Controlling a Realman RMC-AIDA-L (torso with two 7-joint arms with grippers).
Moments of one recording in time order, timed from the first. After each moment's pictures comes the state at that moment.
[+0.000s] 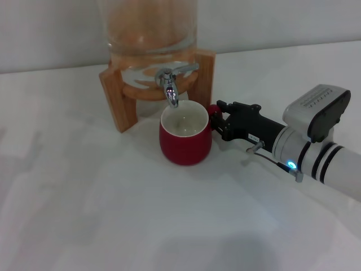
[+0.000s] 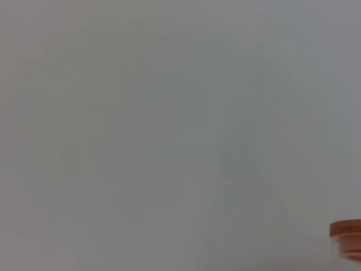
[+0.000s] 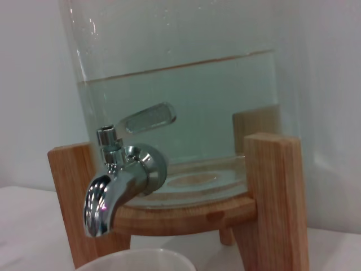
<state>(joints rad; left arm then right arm) -0.28 -2.08 1.41 0.28 0.23 1.46 -0.57 0.55 2.03 -2.31 -0.32 0.36 -0.81 0.54</state>
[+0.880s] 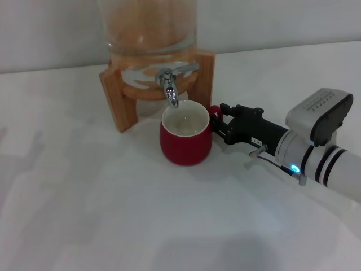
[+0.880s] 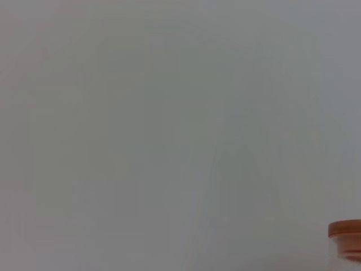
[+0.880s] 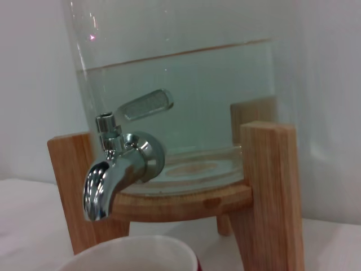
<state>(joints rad) -0.29 -2.08 1.41 0.28 0.23 1.46 -0.57 0.54 2.02 -2.32 -0.32 0.36 -0.82 0.54</state>
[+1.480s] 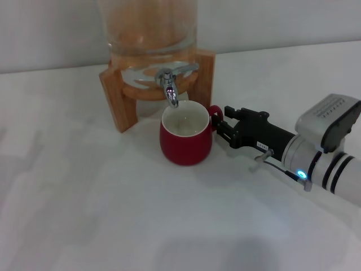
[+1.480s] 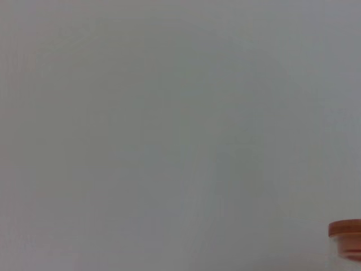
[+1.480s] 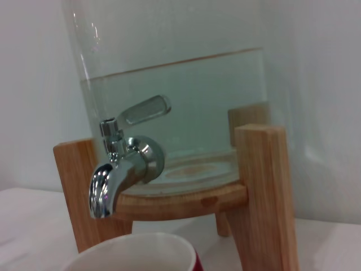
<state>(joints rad) -0.29 -2.08 1.41 0.28 0.23 1.46 -0.57 0.50 2.02 -2.33 -0.32 0.36 -0.86 0.54</state>
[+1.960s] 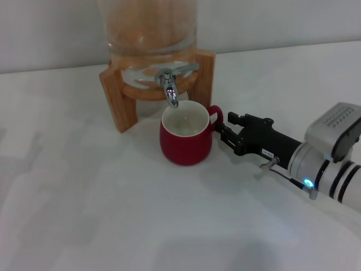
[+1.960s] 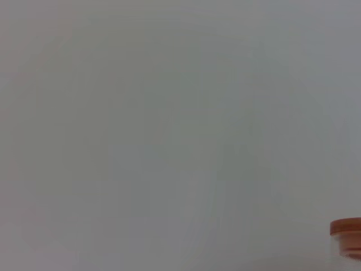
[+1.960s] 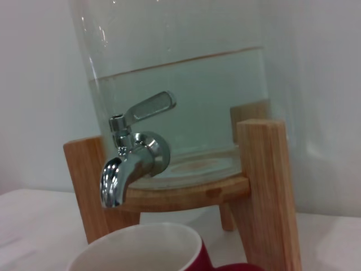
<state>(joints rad) -0.28 -2.08 1.41 0.28 0.23 1.46 -0.57 0.47 2.01 -2.35 -0.33 0.36 -0.91 0.55</state>
